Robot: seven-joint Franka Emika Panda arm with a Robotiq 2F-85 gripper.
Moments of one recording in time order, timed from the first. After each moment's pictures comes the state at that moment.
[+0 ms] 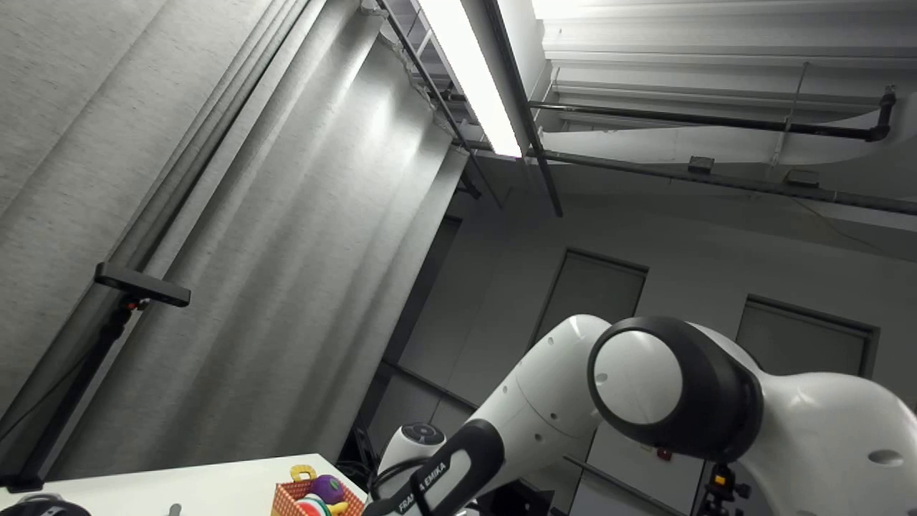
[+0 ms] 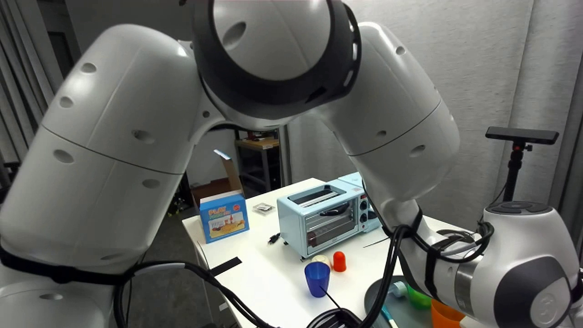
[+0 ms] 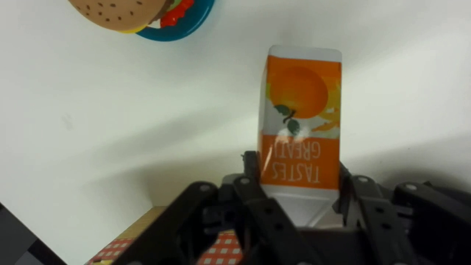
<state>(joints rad) -0.10 0.58 -0.35 -2.04 -0.18 2.85 0.21</state>
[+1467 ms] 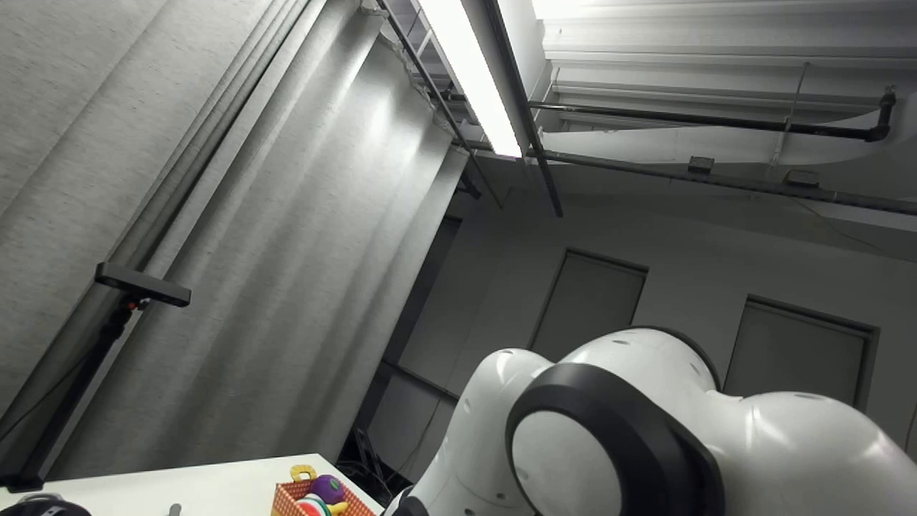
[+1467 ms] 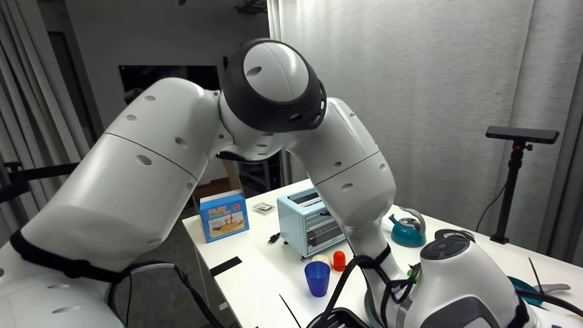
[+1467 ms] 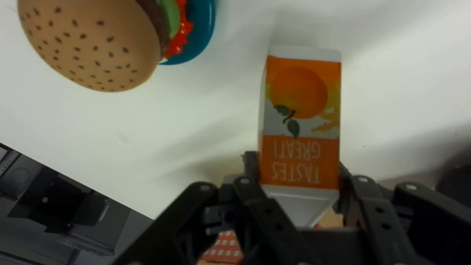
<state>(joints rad) 0.33 0.80 -0.71 -2.22 0.22 3.30 0.35</state>
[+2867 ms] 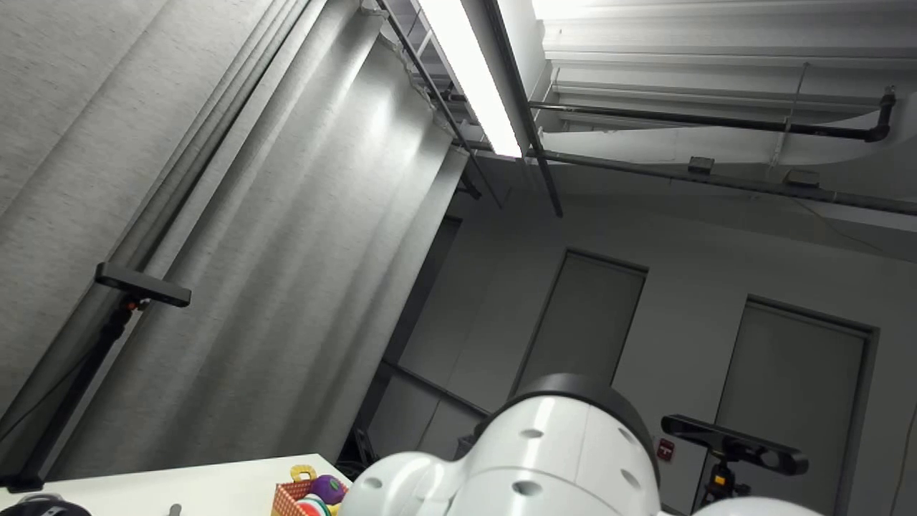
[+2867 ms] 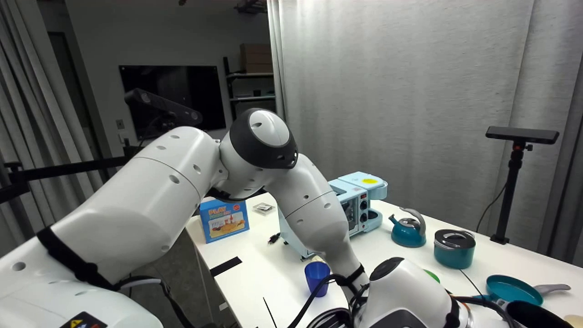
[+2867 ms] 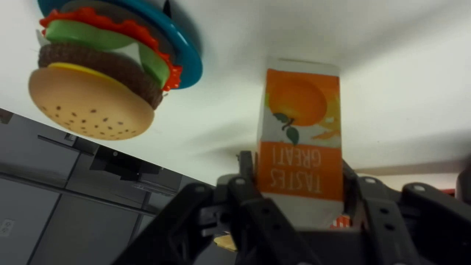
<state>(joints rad) 0.62 1.10 -0.79 -2.23 0.76 3.44 0.35</state>
